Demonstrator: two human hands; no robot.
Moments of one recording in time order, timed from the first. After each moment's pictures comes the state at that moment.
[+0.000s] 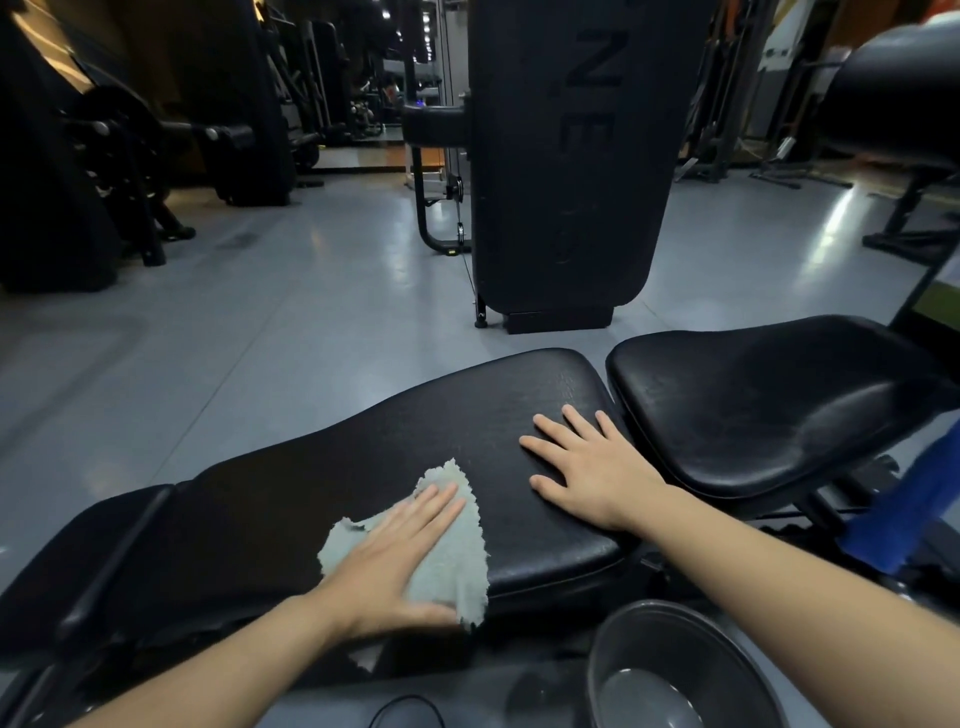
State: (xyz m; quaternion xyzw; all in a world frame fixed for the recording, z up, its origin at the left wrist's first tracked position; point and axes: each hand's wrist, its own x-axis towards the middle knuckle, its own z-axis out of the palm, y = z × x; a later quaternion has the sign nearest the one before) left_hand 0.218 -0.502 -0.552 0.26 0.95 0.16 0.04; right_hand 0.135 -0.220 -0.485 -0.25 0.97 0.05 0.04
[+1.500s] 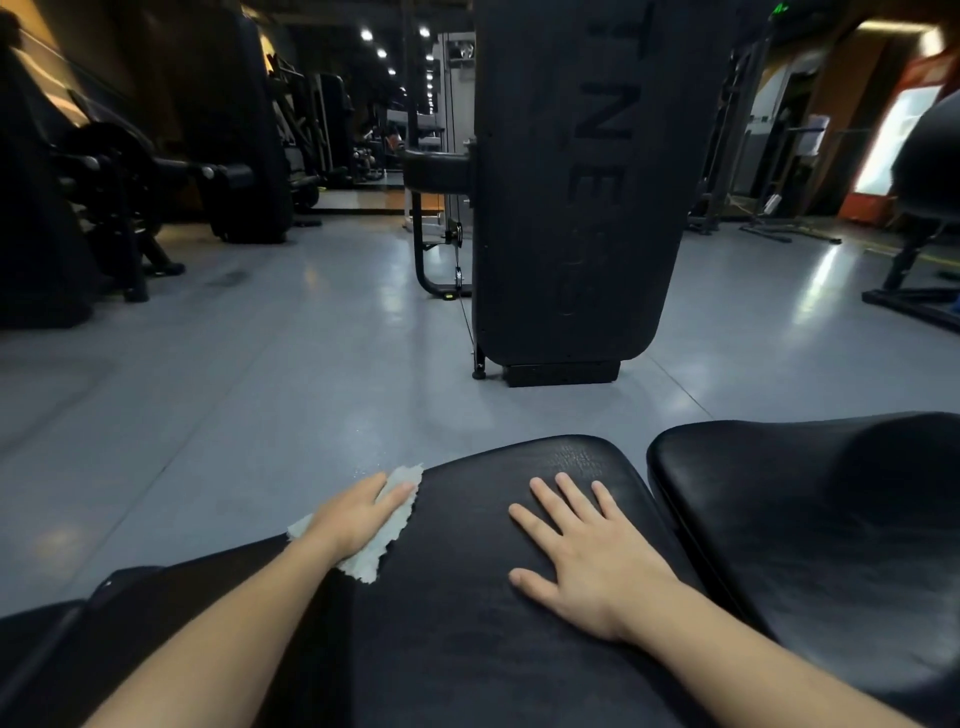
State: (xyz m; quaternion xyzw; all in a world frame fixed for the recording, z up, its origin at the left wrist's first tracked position) left_hand -0.019 -0.564 -0.563 -0.06 0.96 0.27 0.06; right_hand 0.055 -0.262 -0.492 -0.25 0.96 0.09 0.06
